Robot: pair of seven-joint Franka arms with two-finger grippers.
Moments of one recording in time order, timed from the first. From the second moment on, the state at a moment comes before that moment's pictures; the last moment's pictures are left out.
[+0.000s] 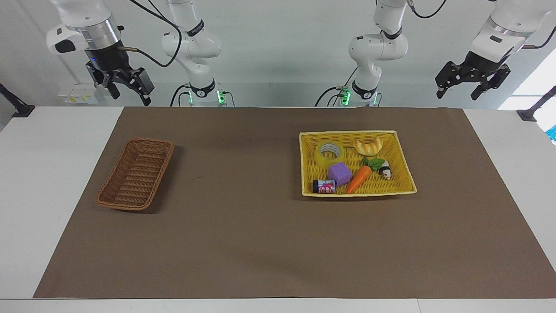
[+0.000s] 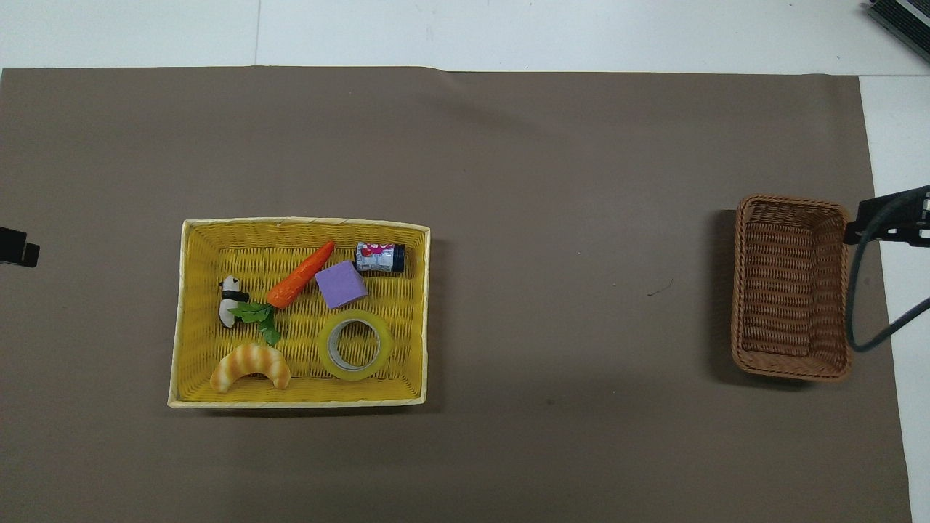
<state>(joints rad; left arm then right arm) -0.01 -0.06 0.00 -1.48 0.01 1.38 0.13 -0.02 -0.05 -0.01 -1.50 -0.01 1.49 0.26</state>
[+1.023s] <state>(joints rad) 0.00 -0.07 0.00 -1.50 0.01 1.36 0.14 -0.02 -0.05 -0.02 -1.50 -0.01 1.50 0.19</state>
